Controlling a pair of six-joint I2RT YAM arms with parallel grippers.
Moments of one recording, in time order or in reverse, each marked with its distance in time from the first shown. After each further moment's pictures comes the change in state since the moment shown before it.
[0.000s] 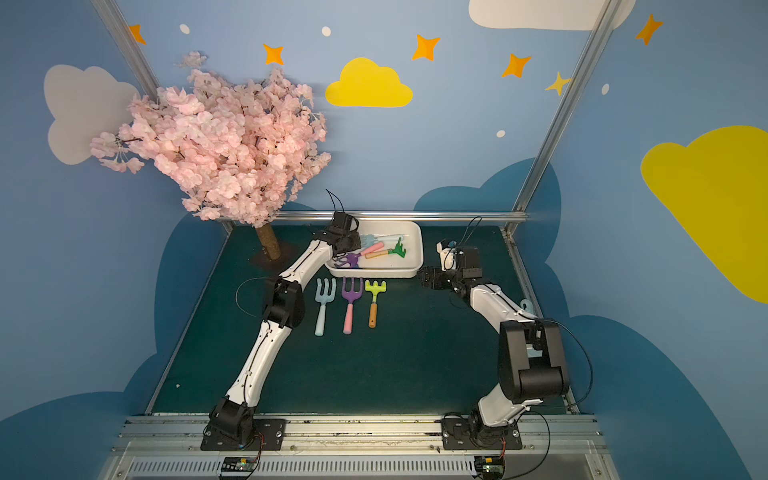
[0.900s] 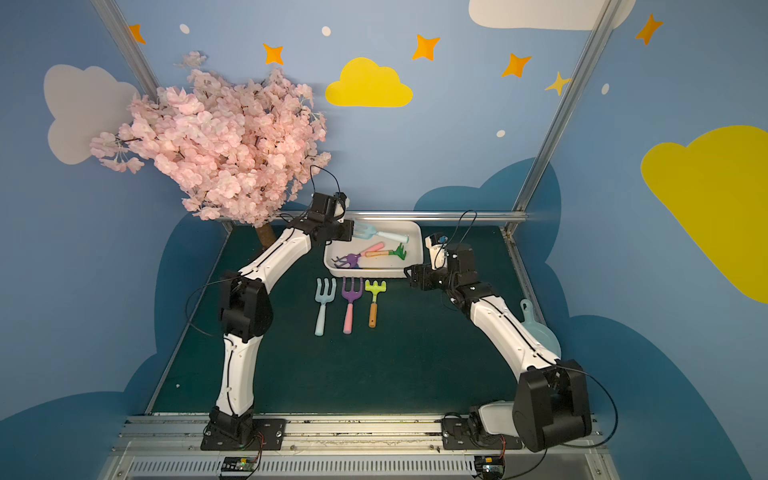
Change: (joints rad) left arm -0.027 -0.706 -0.752 0.133 0.214 0.348; right arm 0.178 -0.281 -0.001 -0.116 0.082 0.040
